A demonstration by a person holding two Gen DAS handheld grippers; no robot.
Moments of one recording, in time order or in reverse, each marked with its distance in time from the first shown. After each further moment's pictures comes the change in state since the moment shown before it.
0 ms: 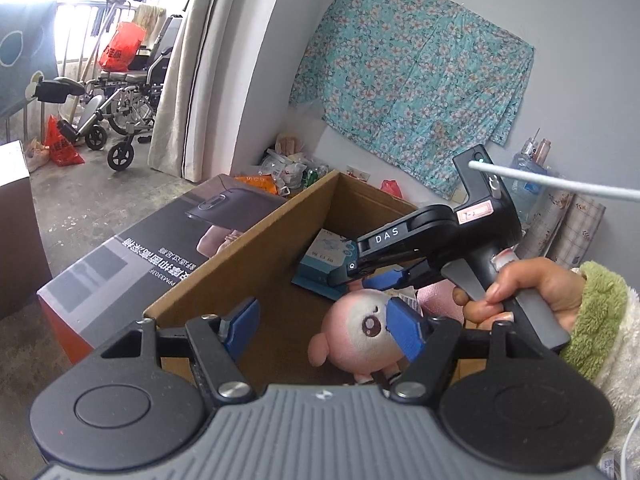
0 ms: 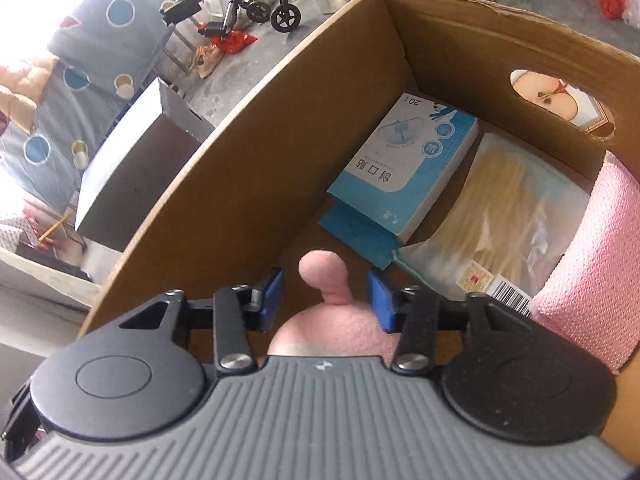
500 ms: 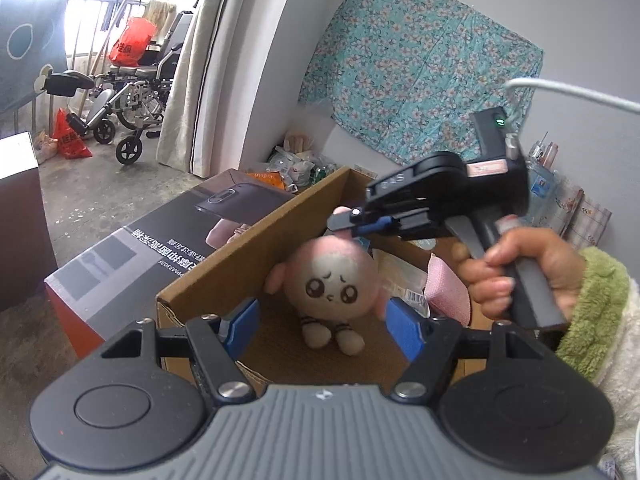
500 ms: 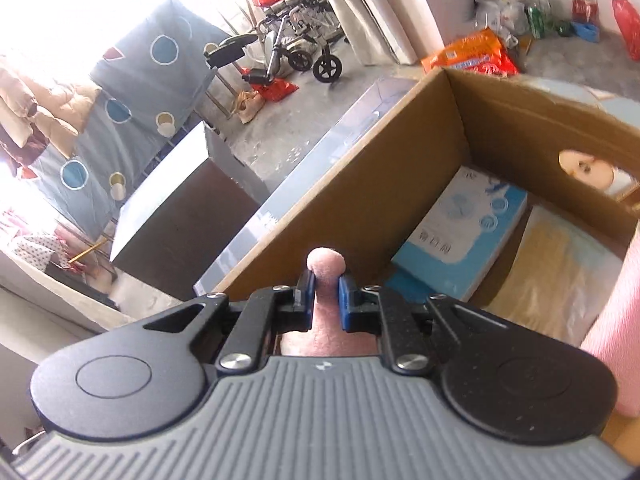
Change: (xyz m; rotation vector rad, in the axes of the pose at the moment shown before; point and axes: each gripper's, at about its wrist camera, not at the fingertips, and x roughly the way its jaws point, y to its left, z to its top) left arm -0.004 0.003 -0.006 -0.018 0.008 0.019; right arm -0.019 0.026 0.018 -0.040 -0.166 0.103
